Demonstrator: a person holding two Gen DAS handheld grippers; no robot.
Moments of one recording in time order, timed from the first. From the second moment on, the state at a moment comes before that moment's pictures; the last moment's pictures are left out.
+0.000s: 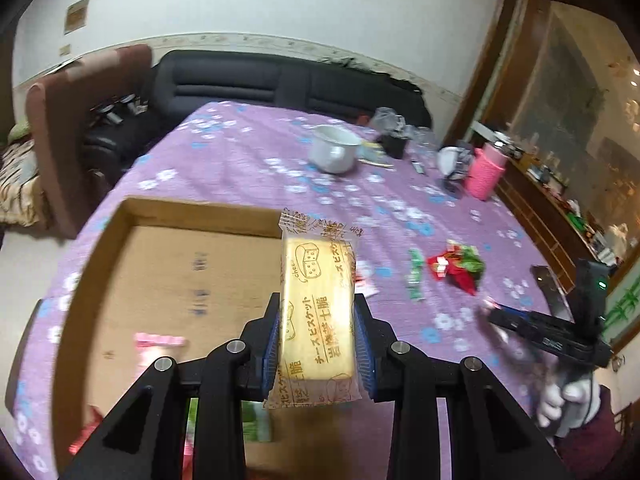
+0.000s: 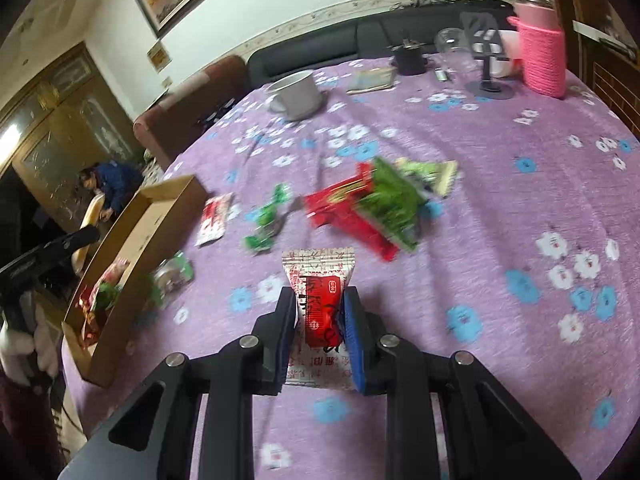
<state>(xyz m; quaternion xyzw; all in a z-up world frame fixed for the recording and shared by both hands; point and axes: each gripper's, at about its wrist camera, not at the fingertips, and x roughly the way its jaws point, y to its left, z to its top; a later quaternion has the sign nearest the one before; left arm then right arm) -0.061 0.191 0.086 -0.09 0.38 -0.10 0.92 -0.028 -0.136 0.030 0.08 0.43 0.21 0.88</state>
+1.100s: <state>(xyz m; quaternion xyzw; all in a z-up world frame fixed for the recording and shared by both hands) -0.050 0.310 0.043 -0.23 0.43 -0.01 0.88 0.001 0.121 0.055 -0.02 0.45 0.36 0.82</state>
